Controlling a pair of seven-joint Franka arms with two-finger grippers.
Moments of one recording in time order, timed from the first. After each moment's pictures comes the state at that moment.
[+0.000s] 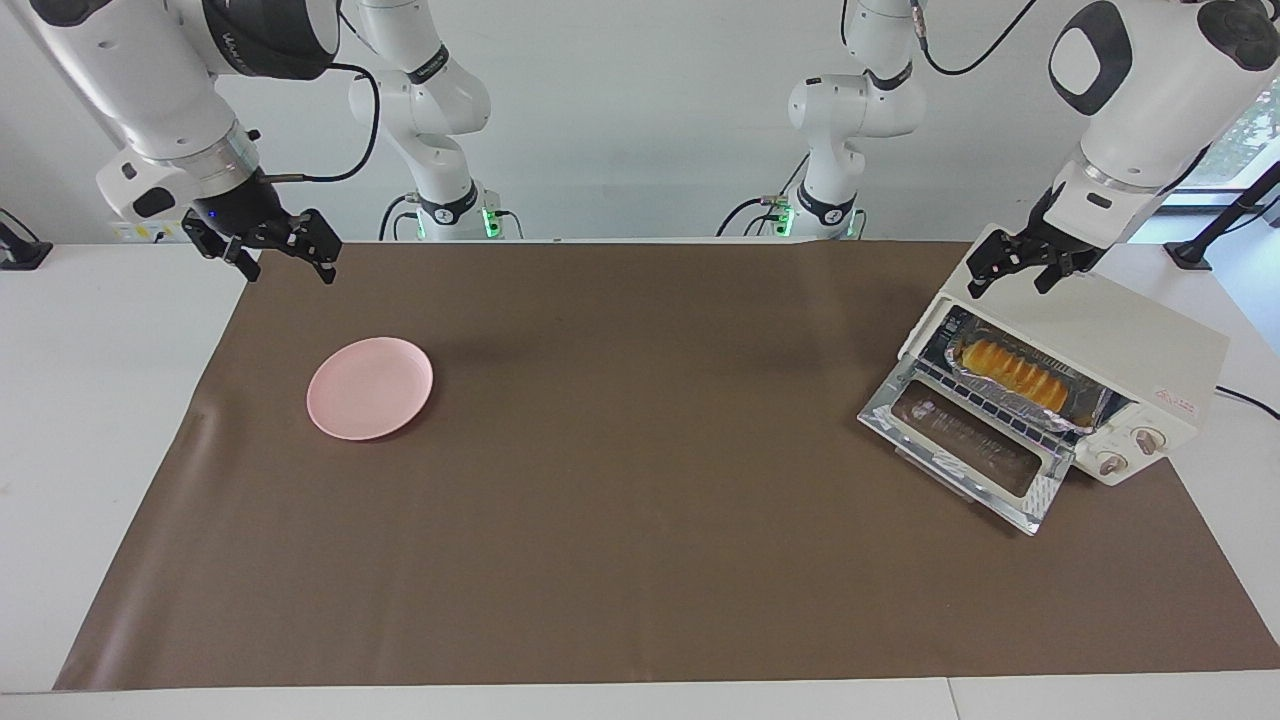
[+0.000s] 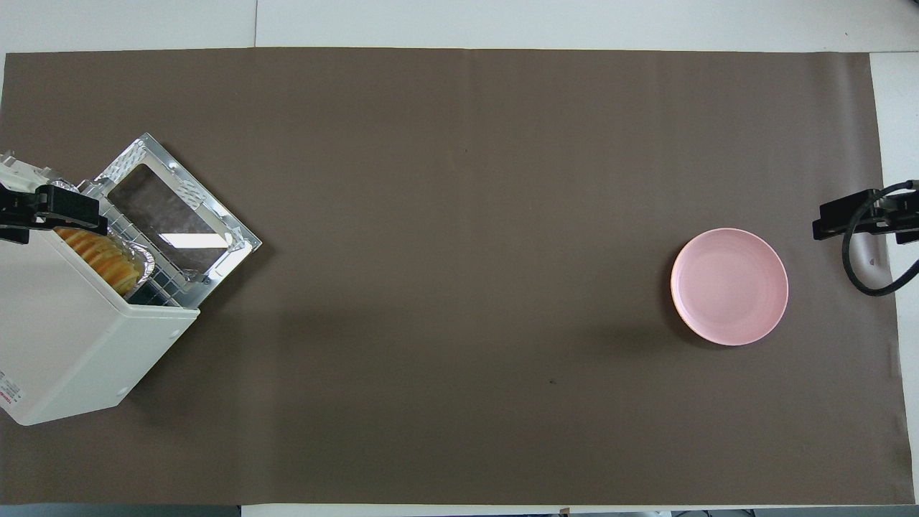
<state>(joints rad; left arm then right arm) -0.12 -0.01 0.12 -1.65 -0.02 1.60 -0.02 -0.06 -0.03 -0.01 -1.65 0.01 1.56 0.00</state>
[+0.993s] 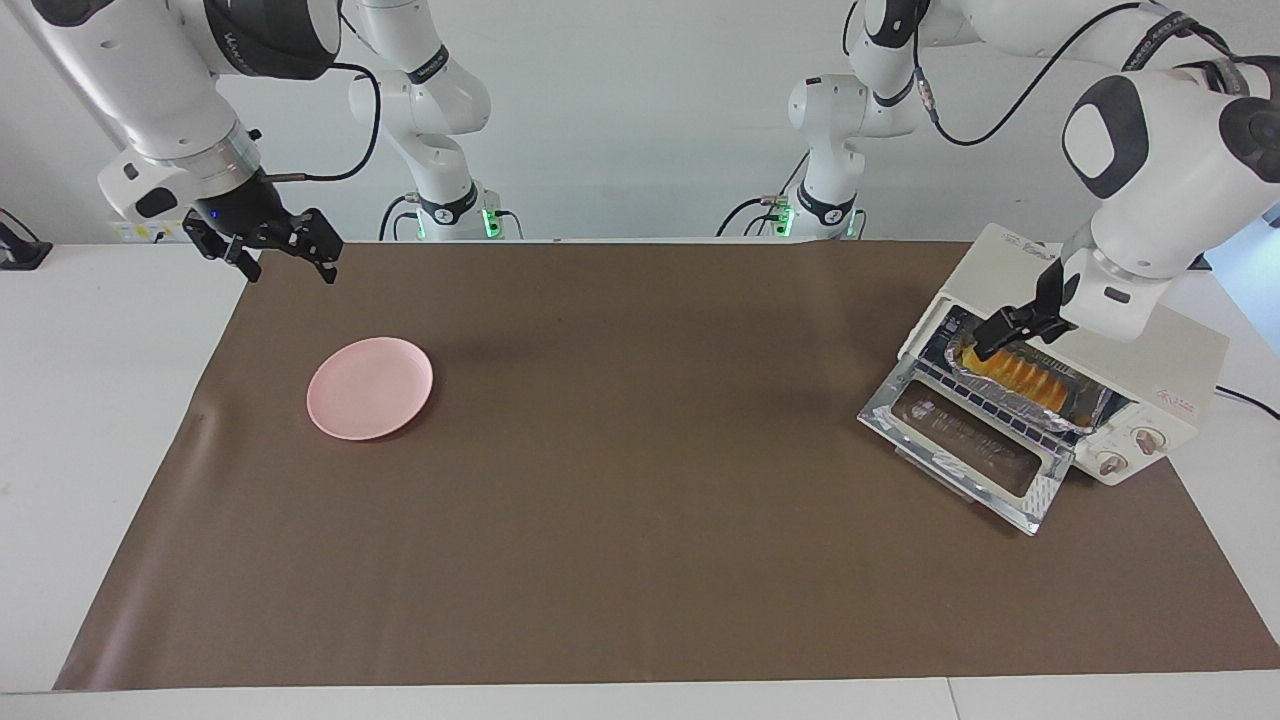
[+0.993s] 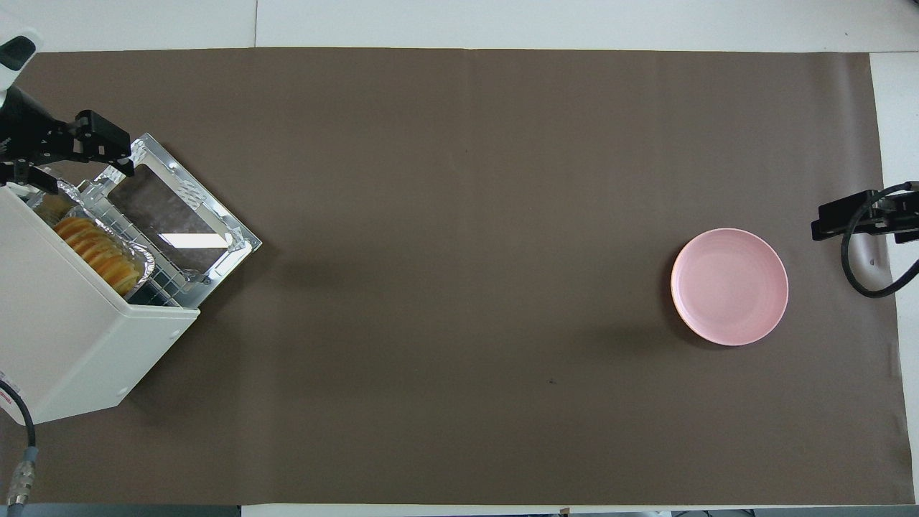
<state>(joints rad) -0.14 0.35 0.11 -1.26 -0.02 1.46 -0.25 -0.06 -0.03 -0.01 -1.65 0.01 1.56 -0.01</state>
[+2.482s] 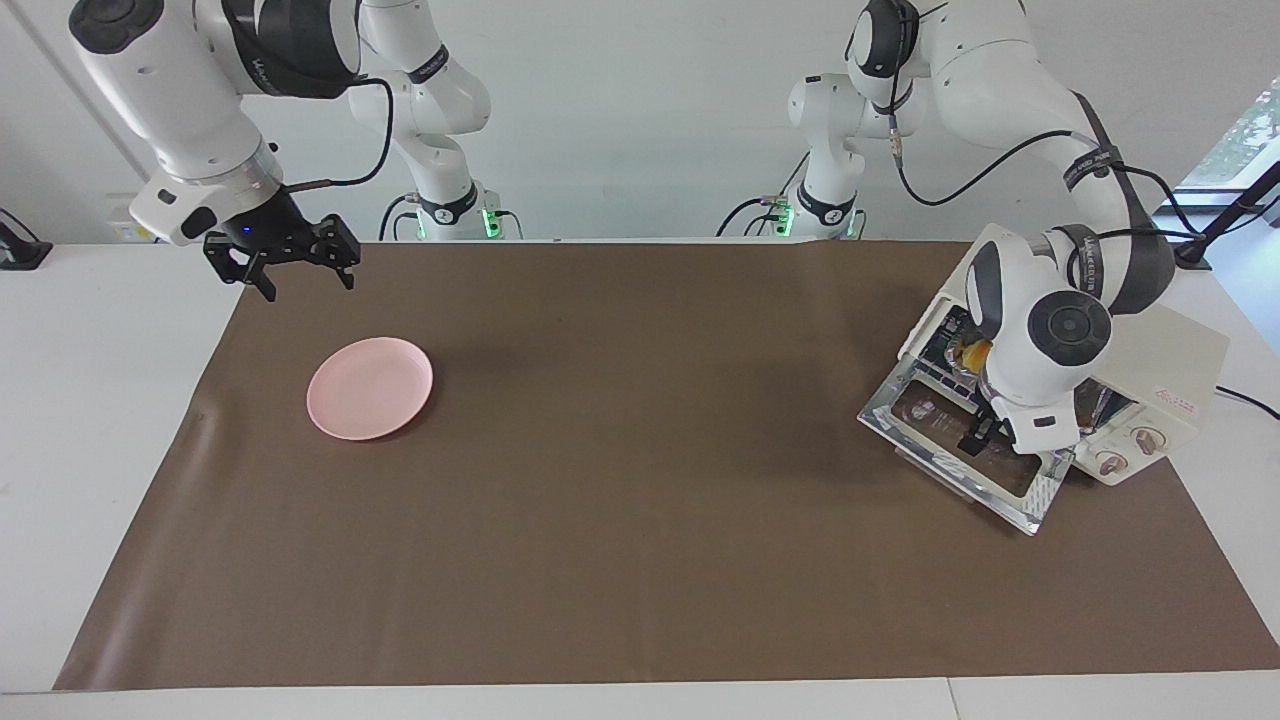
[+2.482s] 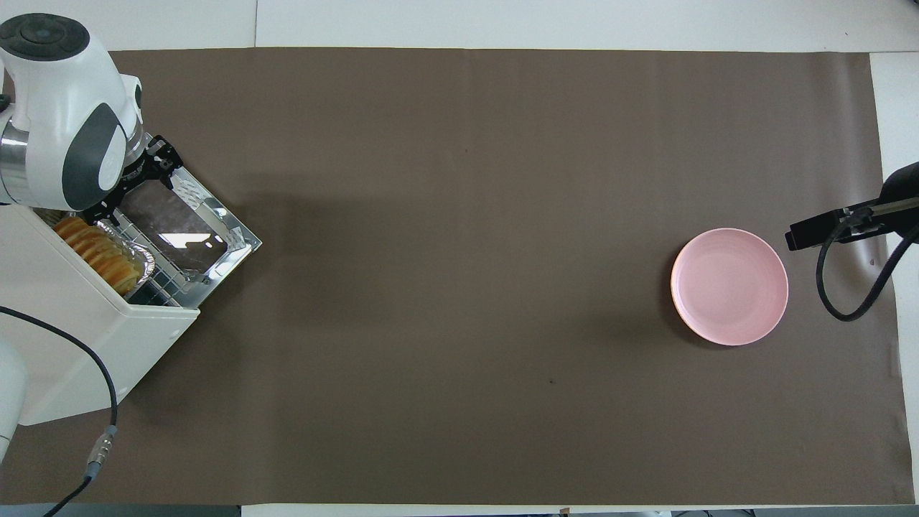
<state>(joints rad) -0.19 0.45 0.13 -1.52 0.26 1.71 -0.91 -0.04 -0.04 0.00 -1.71 0.01 1.62 -0.21</state>
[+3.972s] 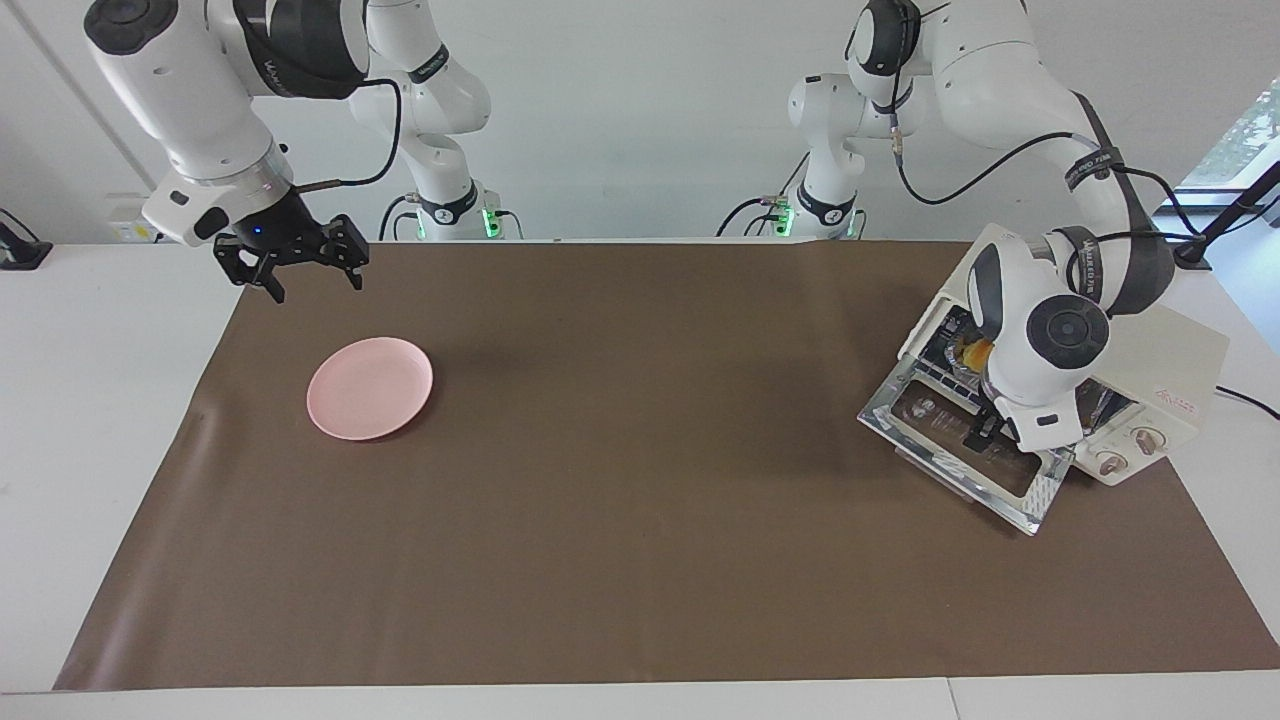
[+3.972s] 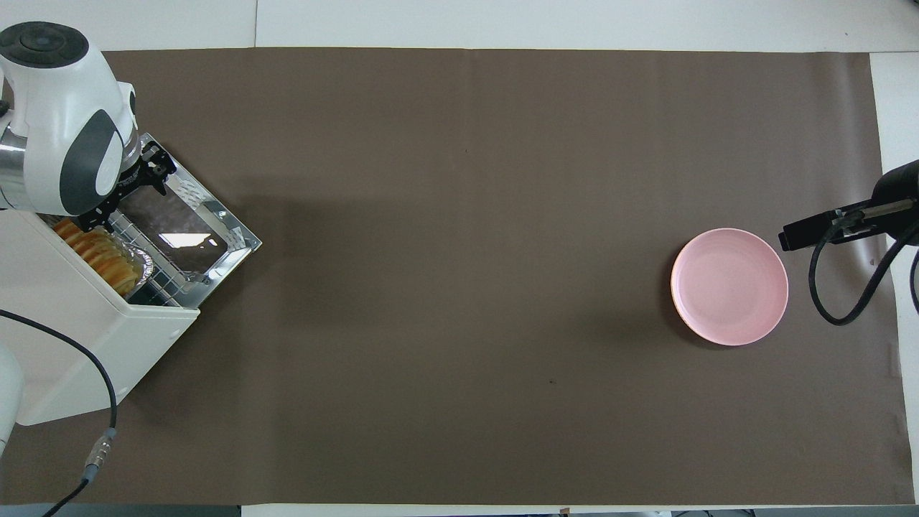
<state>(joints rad) -0.19 0.44 0.14 -1.54 0.27 1.72 -0.93 -0.03 -0.04 0.00 -1.72 0.01 1.63 -0.21</state>
